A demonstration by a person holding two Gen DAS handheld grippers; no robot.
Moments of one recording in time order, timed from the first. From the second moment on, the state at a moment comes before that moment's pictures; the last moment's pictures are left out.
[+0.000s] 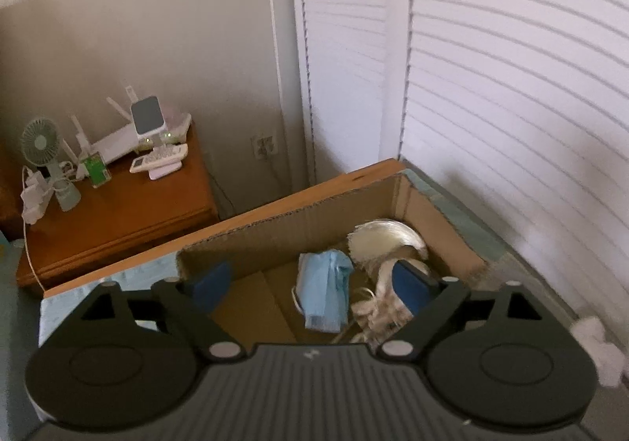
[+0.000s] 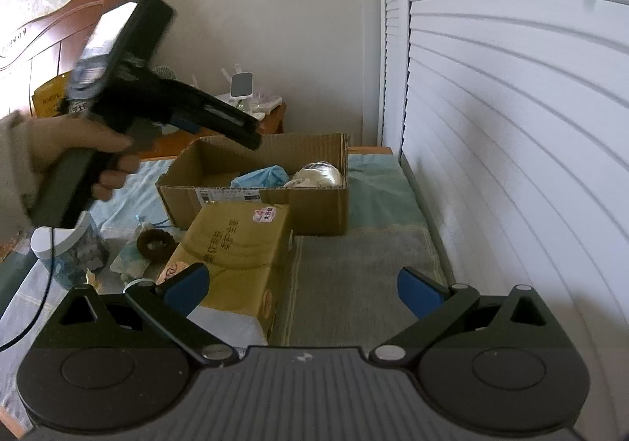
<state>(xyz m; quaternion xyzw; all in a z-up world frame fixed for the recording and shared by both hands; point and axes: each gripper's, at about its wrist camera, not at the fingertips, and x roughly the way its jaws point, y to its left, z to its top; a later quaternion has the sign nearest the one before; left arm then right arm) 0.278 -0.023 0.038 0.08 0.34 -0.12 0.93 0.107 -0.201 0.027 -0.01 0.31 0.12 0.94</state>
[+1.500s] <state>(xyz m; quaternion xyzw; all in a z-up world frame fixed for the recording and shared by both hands) 0.082 0.067 -0.050 0.03 0.38 -0.12 0.92 0.066 -0.168 -0.032 -0.06 0.42 0.19 0.89</state>
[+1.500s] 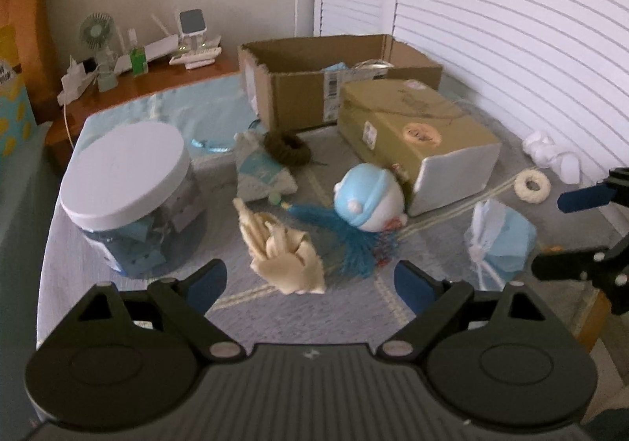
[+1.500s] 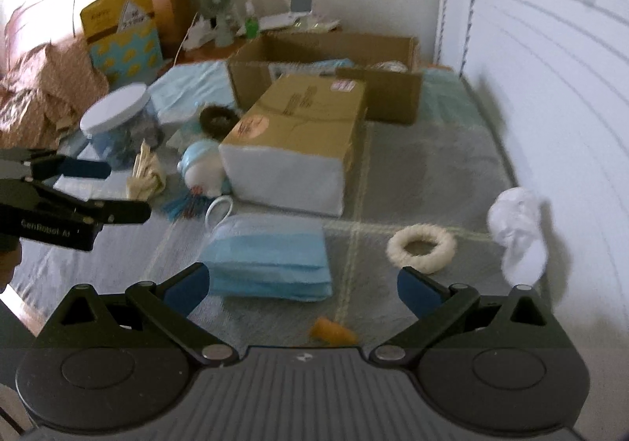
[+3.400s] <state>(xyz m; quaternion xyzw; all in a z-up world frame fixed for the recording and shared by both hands) 0.103 0.074 -0.052 0.05 0.39 -0.16 0.91 0.087 -0.129 -0.041 -0.11 0.42 0.21 0.87</state>
